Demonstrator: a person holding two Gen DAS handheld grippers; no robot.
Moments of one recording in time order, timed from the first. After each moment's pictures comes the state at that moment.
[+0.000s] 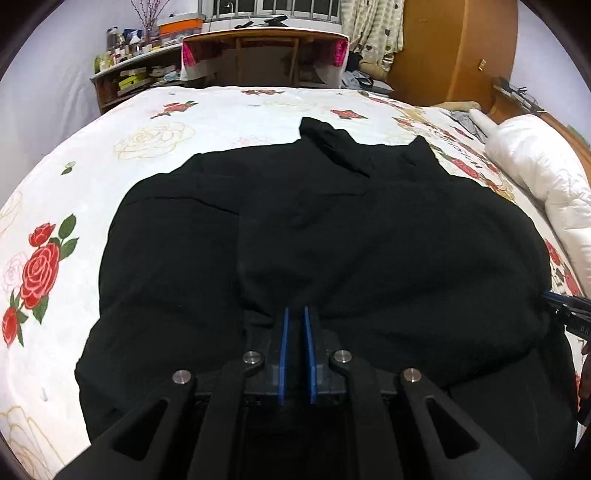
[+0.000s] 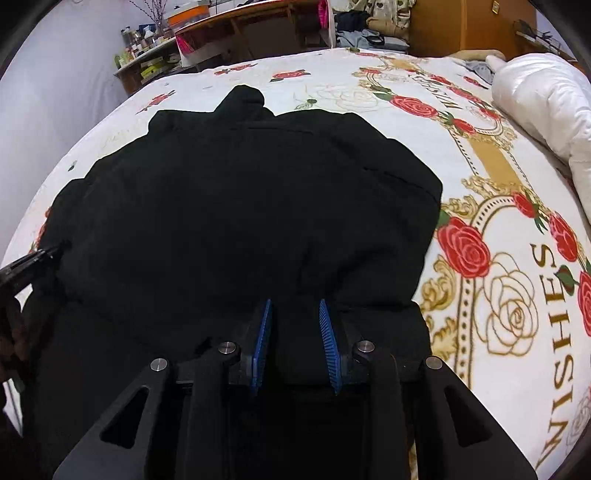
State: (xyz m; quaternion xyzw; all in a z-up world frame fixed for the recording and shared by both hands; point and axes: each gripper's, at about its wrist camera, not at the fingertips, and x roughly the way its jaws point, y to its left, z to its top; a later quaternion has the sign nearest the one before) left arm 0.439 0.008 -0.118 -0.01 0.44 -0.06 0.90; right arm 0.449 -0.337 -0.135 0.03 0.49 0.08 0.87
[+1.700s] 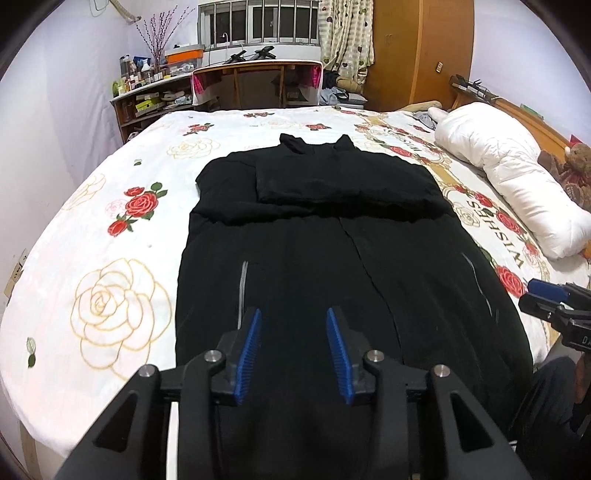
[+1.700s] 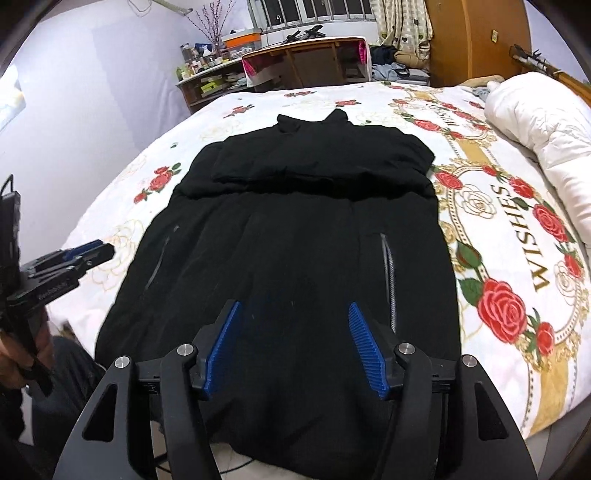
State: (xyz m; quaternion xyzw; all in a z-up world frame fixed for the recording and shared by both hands) left arm 0.141 0.017 -0.018 0.01 0.41 -0.06 0.91; right arm 0.149 -0.272 -0.037 0.04 0.44 0.13 0.89
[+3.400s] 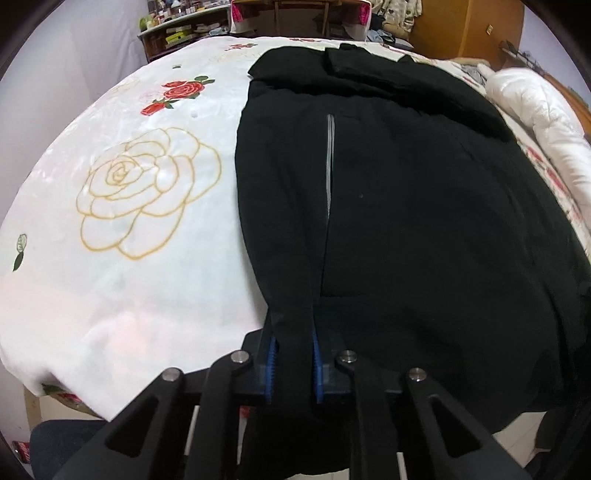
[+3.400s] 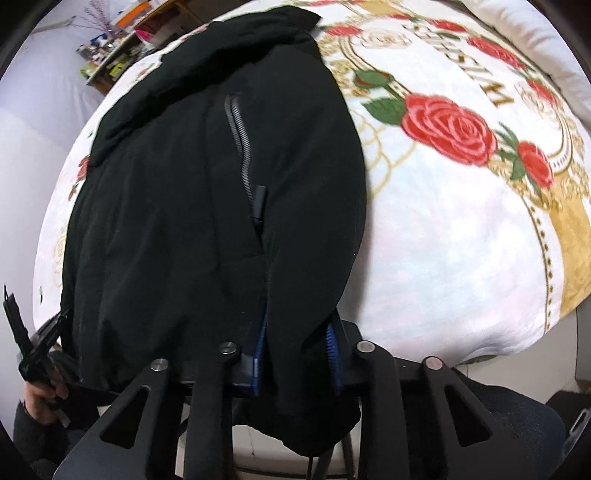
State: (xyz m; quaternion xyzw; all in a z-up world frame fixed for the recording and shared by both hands) left arm 0.108 0.077 -0.123 -0.01 0.51 0.00 0.86; right arm 0.122 -0.370 -0.131 0.16 0.58 0.05 0.79
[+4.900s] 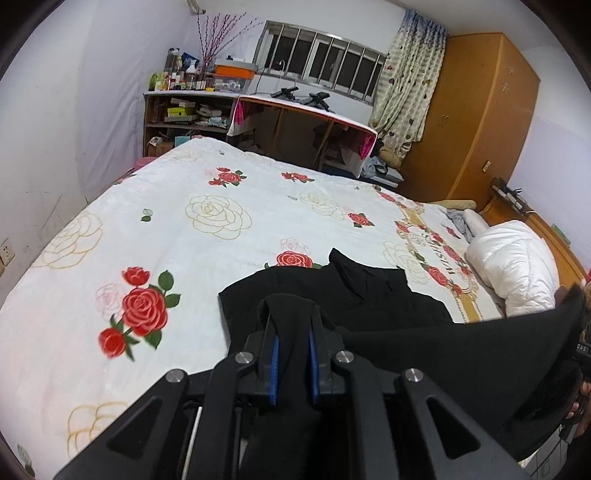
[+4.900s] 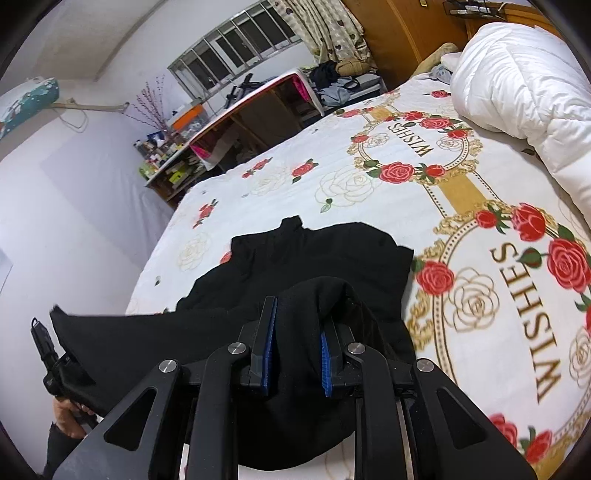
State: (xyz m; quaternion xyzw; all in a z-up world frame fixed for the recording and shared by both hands) left arm 0.371 0.126 0.051 -0.12 0.34 -0.04 0.93; right arm 0.388 -0.396 0.045 0.23 0.39 0.10 0.88
